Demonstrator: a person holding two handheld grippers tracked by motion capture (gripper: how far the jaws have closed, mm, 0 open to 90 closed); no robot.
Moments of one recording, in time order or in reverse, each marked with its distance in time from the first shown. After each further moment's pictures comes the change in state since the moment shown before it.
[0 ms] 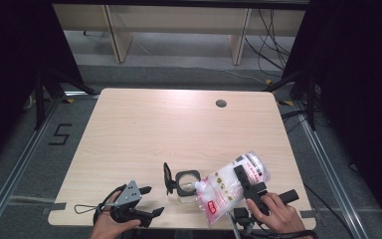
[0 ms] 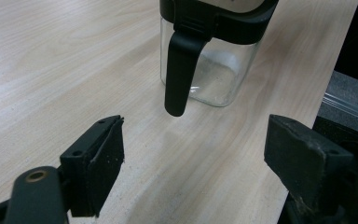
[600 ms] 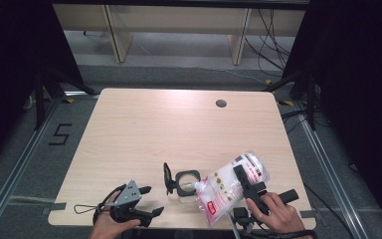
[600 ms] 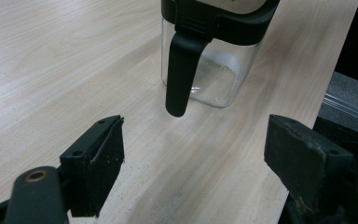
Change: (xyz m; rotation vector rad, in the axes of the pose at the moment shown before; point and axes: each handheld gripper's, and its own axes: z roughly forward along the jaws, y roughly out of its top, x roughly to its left) left arm 0.001 0.000 0.000 0.001 -0.007 0.001; right arm -0.005 0.001 0.000 -0.019 -0.011 -0.032
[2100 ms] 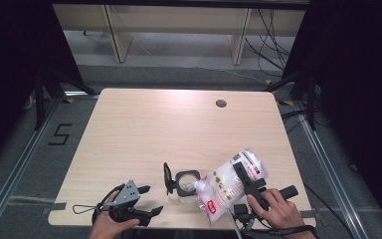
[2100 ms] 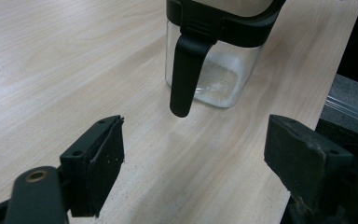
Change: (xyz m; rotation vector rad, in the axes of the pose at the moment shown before) left arm 0.001 -0.001 -0.002 -0.011 0.017 -0.035; right arm -0.002 -0.005 0.006 -0.031 -0.009 0.065
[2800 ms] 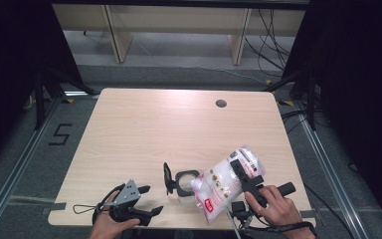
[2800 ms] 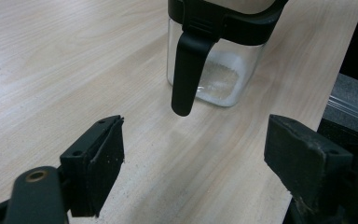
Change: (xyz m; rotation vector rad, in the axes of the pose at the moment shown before) left arm 0.000 0.000 0.000 0.016 0.006 -0.003; right arm -0.012 0.001 0.006 -0.034 -0.013 -0.021
